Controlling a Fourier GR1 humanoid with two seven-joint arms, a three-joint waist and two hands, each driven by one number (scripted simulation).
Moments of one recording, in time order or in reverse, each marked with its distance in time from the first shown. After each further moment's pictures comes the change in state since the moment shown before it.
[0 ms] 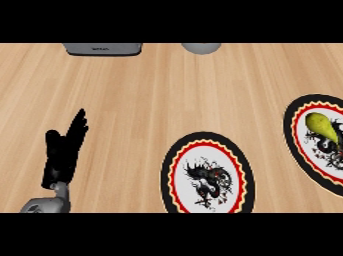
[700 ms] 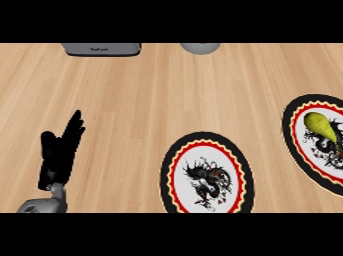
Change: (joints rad) left arm 0.007 0.015 0.016 0.014 0.016 -0.003 -0.020; right arm -0.044 0.077 0.044 -0.107 0.056 0.022 0.060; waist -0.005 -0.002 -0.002
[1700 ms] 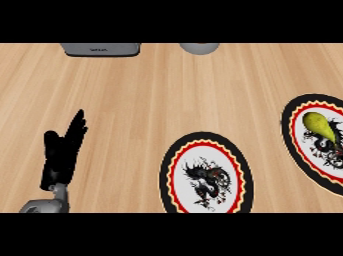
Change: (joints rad) left arm 0.004 -0.001 -0.033 -0.029 -0.001 0.021 0.032; right arm 0.030 0.166 0.013 -0.349 0.030 0.044 0.180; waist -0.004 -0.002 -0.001
